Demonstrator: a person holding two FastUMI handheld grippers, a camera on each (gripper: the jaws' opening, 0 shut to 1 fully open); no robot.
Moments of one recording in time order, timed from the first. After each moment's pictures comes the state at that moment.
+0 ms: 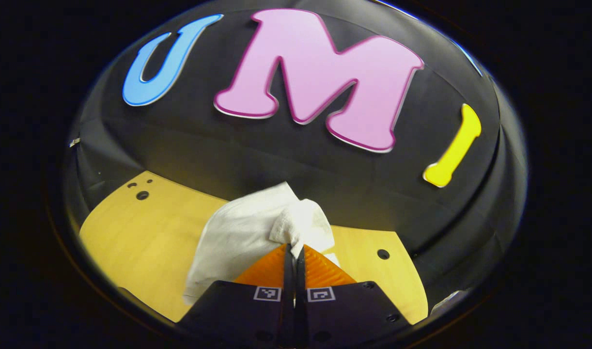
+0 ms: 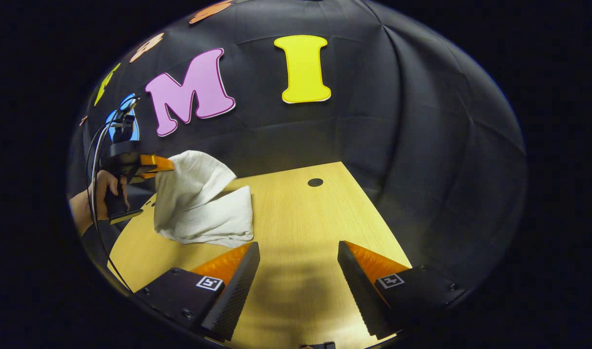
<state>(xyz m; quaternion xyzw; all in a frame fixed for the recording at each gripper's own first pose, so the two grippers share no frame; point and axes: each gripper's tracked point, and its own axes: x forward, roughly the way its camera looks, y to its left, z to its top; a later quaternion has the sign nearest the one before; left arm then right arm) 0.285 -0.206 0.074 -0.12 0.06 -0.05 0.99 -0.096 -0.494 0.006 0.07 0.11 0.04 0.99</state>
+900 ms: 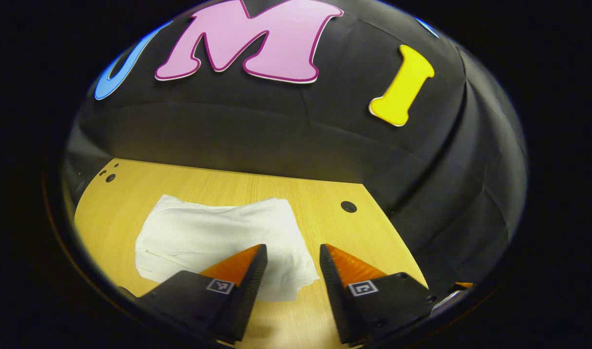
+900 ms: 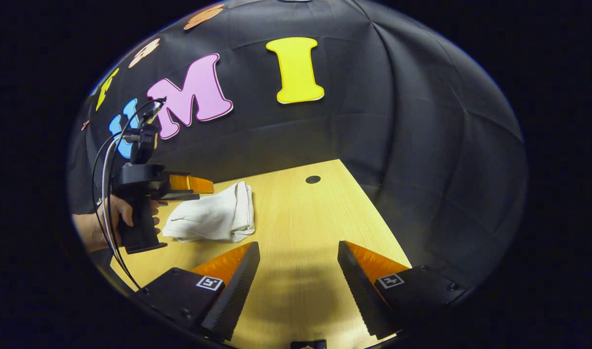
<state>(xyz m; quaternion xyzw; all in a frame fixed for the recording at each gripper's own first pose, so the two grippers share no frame) 0.239 -0.307 -0.003 -0.07 0.12 -0.12 0.98 -0.108 -0.509 0.001 0.09 0.10 0.05 0.99</state>
